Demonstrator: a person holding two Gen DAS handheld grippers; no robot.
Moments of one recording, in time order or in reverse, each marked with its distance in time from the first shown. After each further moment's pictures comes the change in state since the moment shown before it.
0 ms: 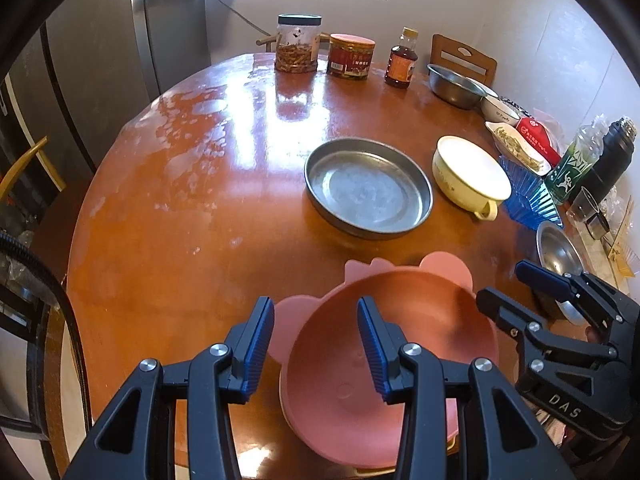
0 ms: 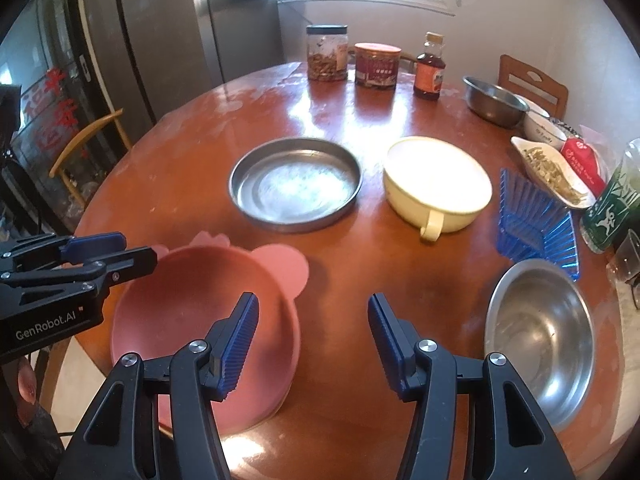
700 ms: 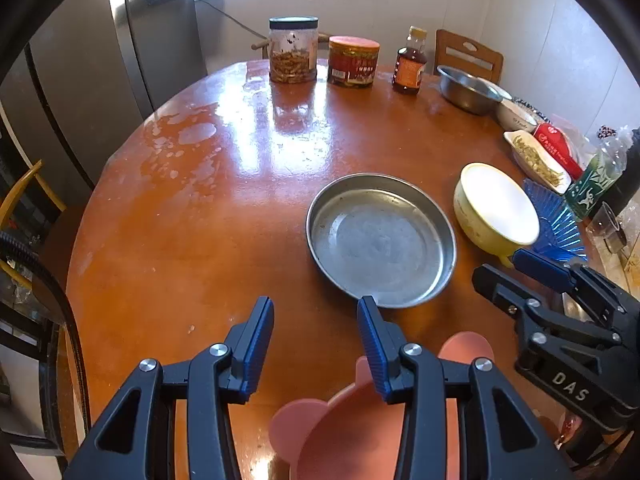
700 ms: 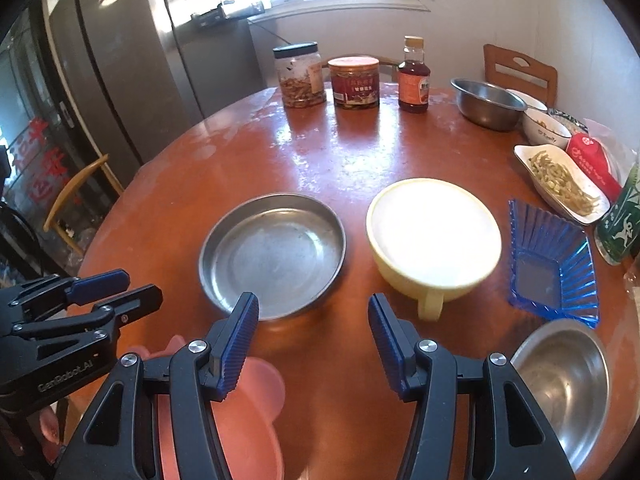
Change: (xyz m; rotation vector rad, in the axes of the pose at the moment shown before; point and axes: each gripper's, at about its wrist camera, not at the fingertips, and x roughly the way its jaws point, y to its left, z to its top) left arm 0.037 -0.005 0.061 0.038 0.017 0.031; right arm 0.043 -0.027 0.060 0.125 -0.024 0.026
